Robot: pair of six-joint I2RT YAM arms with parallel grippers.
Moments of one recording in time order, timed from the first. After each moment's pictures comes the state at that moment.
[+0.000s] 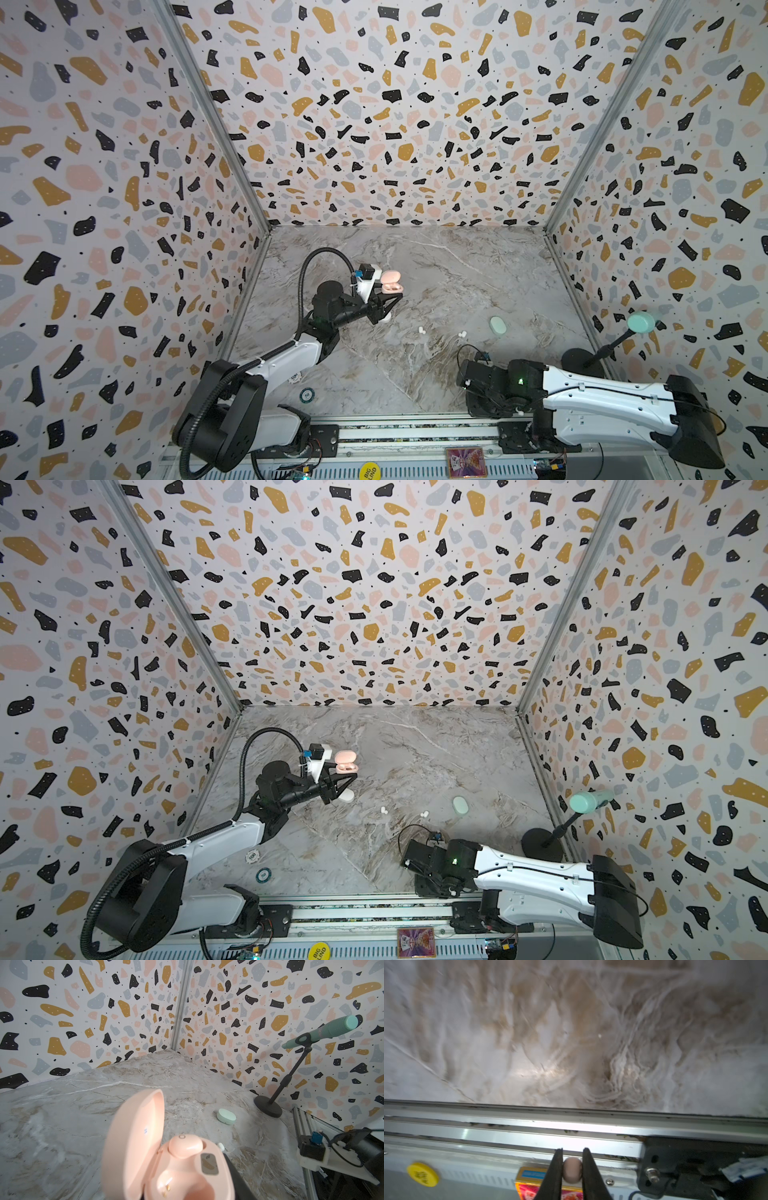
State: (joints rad) left arm -0.41 1.31 0.55 0.64 0.67 -0.17; right arm 1.19 1.01 0.67 -0.99 -0.01 1.22
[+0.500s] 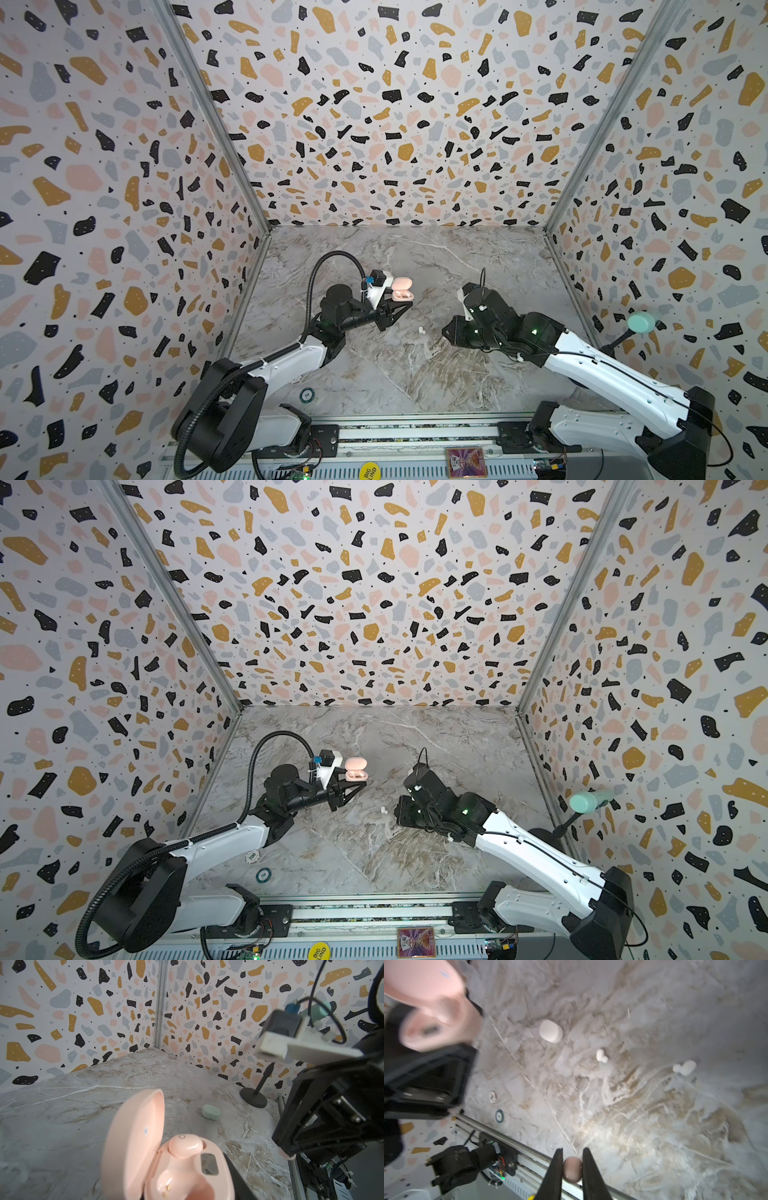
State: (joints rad) left arm -0.50 1.31 0.55 0.64 0.67 -0.13; right arm 0.86 1.10 1.02 -0.70 -0.05 0.85
